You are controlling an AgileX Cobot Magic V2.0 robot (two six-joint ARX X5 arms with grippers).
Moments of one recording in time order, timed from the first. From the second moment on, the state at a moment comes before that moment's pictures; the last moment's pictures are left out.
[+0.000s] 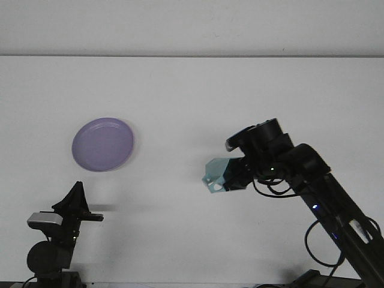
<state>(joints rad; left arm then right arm) -0.01 0.00 0.03 0.20 0.05 -0.17 0.52 1.39 1.45 -1.14 -0.18 -0.01</state>
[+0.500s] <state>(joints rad) -0.01 0.00 0.03 0.20 0.05 -0.17 0.70 1.72 1.47 -1.24 -0.05 -0.03</state>
